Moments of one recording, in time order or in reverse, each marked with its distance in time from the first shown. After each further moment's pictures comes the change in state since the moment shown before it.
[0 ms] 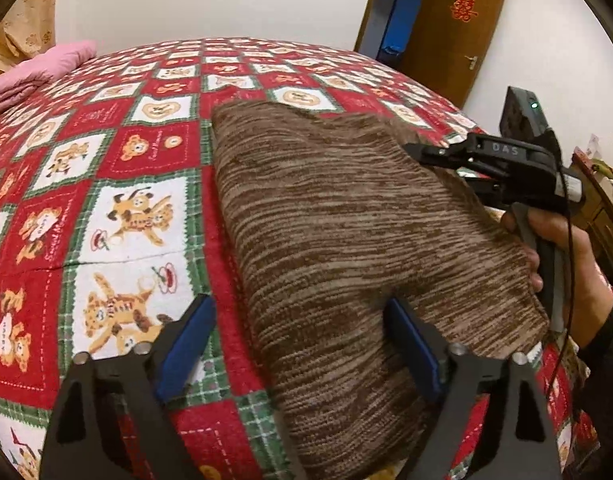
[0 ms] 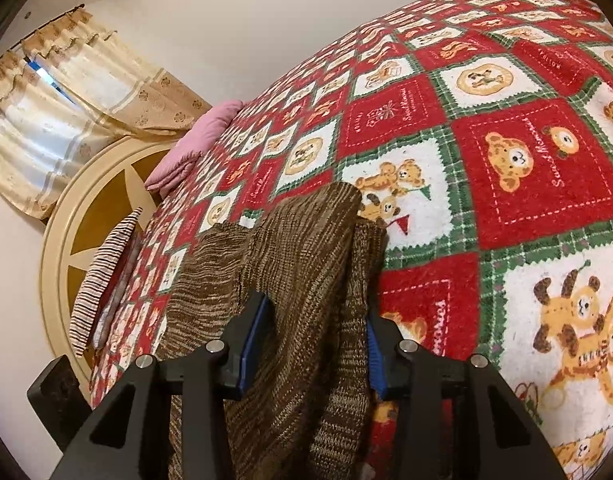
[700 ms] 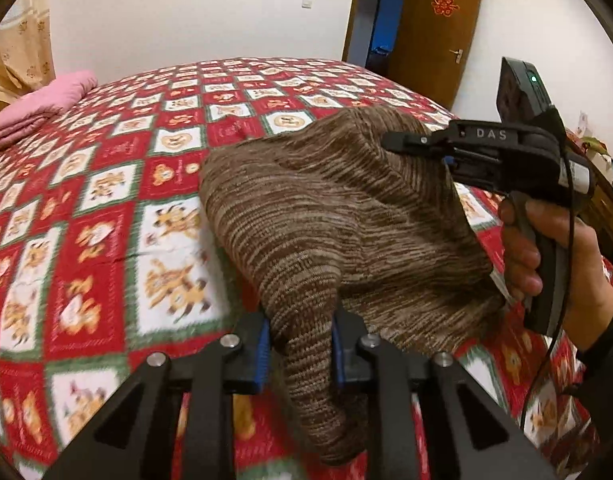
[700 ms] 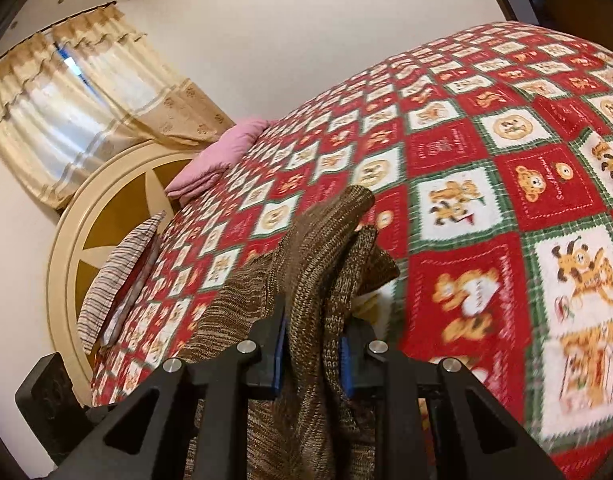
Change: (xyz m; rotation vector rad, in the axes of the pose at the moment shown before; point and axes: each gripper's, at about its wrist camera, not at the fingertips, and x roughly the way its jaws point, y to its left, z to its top) left arm -0.078 -0.013 -0.020 0.081 -0.025 0.055; right arm -0.047 0.089 -0.036 -0.078 -0.101 -0.004
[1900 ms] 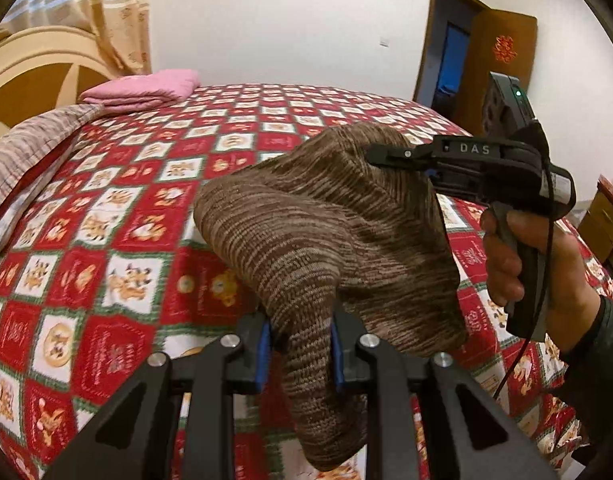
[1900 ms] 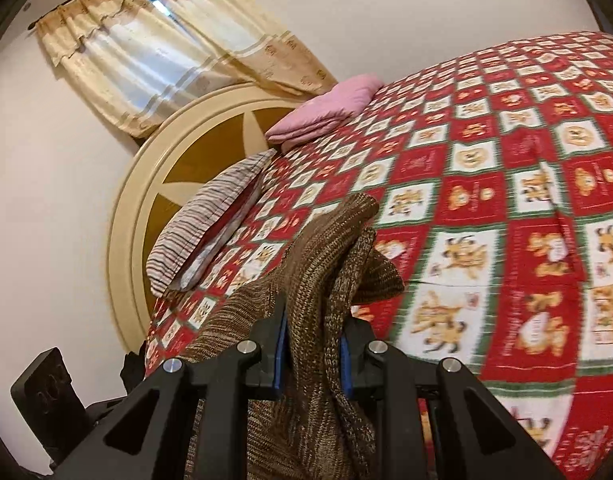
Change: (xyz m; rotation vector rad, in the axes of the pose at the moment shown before) left arm -0.142 0.112 -0.090 -0.162 -0.120 0.190; right arm 0.064 0.204 -0.080 -0.160 0.114 0.267
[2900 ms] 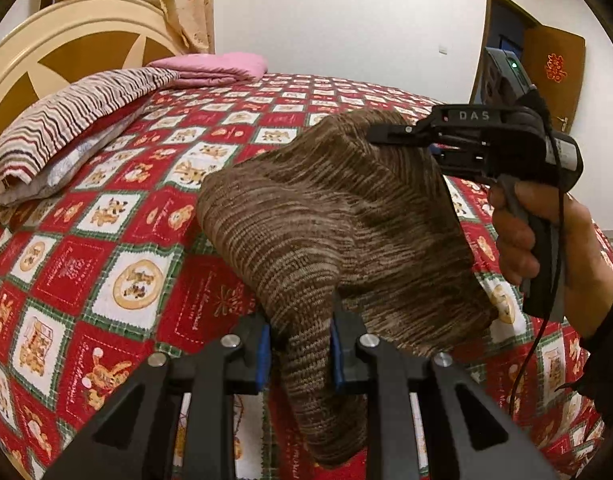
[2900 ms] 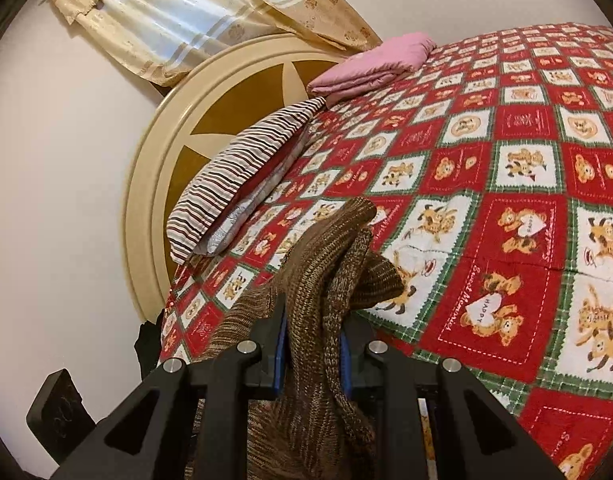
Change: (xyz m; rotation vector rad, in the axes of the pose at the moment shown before) left arm -0.010 0.086 -0.049 -0.109 0.006 0.144; right arm 0.114 0.068 -0.018 -0.049 0.135 0.098
